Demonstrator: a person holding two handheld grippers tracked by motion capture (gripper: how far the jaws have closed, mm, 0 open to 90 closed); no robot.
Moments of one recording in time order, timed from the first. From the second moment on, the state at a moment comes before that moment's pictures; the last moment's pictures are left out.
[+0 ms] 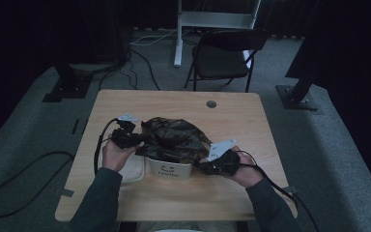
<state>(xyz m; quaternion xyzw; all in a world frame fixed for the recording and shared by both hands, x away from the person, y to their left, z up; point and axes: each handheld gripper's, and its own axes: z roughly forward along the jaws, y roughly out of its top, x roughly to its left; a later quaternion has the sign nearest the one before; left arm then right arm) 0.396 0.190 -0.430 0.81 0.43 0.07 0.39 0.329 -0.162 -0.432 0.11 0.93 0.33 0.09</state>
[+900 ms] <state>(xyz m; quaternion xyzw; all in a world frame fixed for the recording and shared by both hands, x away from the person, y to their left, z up) 0.349 0.195 -0.391 0.81 0.40 0.06 0.43 0.322 -0.160 -0.425 0.09 0.93 0.34 0.09</state>
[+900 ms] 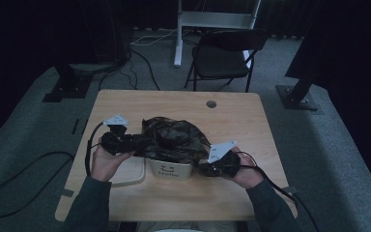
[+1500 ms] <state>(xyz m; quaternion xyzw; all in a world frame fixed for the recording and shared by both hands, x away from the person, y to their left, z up) 0.321 0.203 -0.412 0.81 0.38 0.03 0.45 0.321 -0.159 -0.425 0.09 0.93 0.35 0.09</state>
